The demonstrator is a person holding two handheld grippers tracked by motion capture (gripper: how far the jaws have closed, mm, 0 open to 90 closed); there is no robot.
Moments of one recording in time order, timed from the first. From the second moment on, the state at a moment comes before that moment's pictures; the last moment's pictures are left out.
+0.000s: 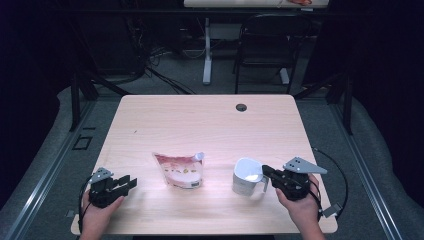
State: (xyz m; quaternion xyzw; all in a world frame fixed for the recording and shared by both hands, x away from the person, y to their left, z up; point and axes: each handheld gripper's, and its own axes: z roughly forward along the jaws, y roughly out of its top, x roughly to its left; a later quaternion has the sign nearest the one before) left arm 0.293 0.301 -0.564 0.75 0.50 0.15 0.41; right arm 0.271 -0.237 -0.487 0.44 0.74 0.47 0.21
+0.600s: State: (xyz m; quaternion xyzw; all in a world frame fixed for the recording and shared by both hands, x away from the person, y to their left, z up) left arm 0.294 0.301 -0.564 0.75 0.50 0.15 0.41; right arm 0.272 -0.236 -0.494 0.44 0.74 0.47 0.19
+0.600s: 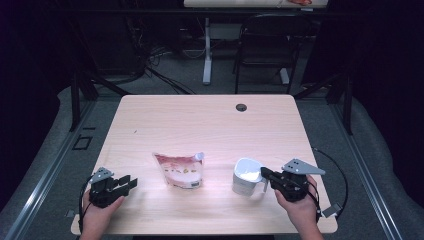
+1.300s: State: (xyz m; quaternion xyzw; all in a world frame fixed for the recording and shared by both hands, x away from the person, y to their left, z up) left arm 0.294 0.300 -0.564 0.75 0.50 0.15 0.41; right arm 0.268 -0.241 -0.496 0.44 0.73 0.48 0.18
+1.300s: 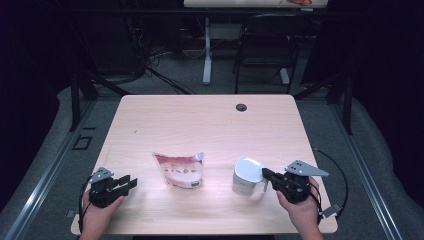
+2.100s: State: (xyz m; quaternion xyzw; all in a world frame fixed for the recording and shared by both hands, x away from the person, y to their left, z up) left arm 0.294 0.301 -0.564 0.75 0.50 0.15 0.41; right arm 0.265 -0.244 -0.502 0.48 0.70 0.50 0.17
